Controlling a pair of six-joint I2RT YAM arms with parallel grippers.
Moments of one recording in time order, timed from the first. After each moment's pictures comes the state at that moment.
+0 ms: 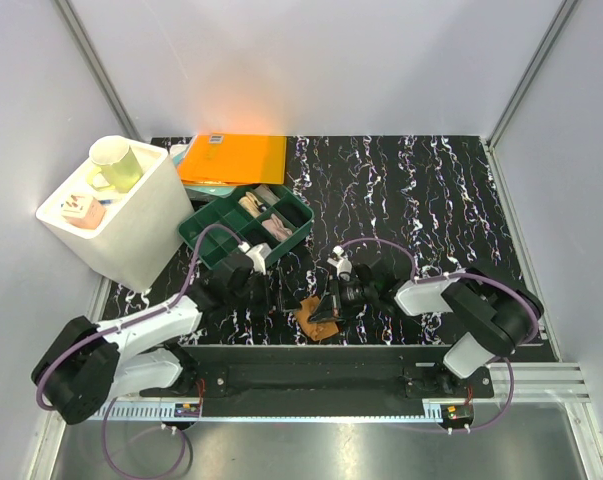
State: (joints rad) left arm -0.69 1.11 0.42 -0.03 0.33 -0.81; right arm 0.74 1.59 0.48 0.43 -0.68 0.87
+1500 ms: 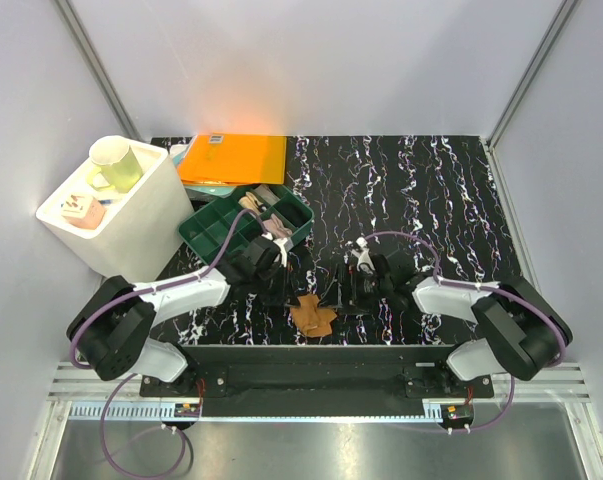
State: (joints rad) left arm -0.73 1.40 0.66 -0.19 0.29 -0.68; right arm 0.61 1.41 0.48 0.12 -0.55 0.80
